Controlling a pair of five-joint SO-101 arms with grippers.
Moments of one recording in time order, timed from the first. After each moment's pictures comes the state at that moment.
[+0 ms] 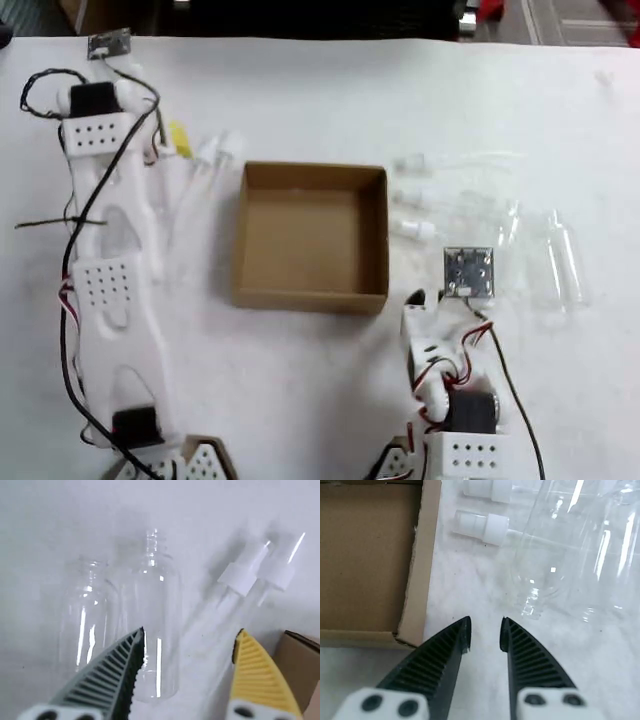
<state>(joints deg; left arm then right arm) -15.3 61.0 -77.3 100.9 7.7 -1.7 -102.5 96.2 57.1 2.8</state>
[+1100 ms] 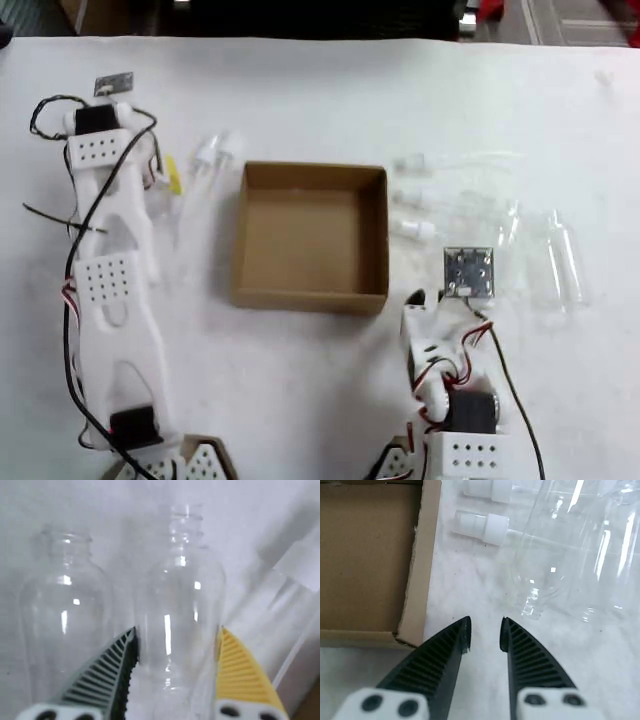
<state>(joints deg) -18.1 70.0 -77.8 100.8 5.1 -1.7 -102.5 96.2 57.1 2.8</state>
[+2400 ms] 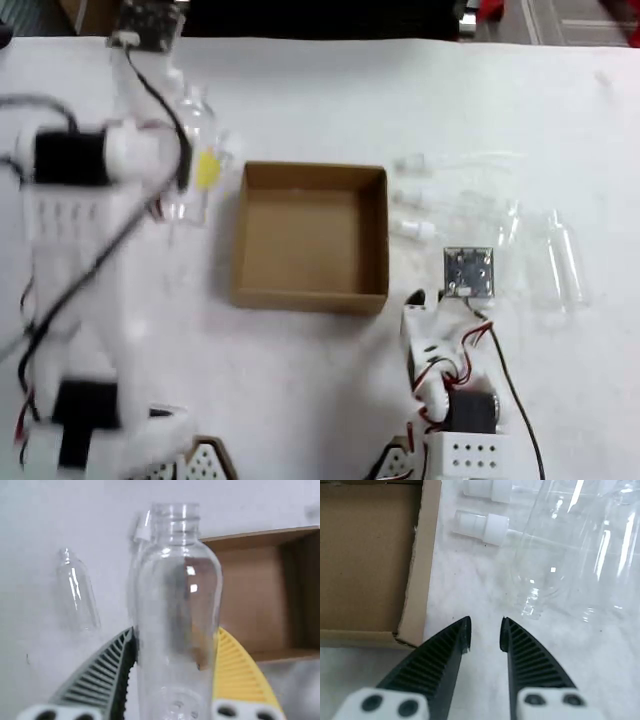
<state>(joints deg) 0.6 -13.2 -21.5 101.9 -2.2 -1.7 -102.5 96.2 57.1 2.8</state>
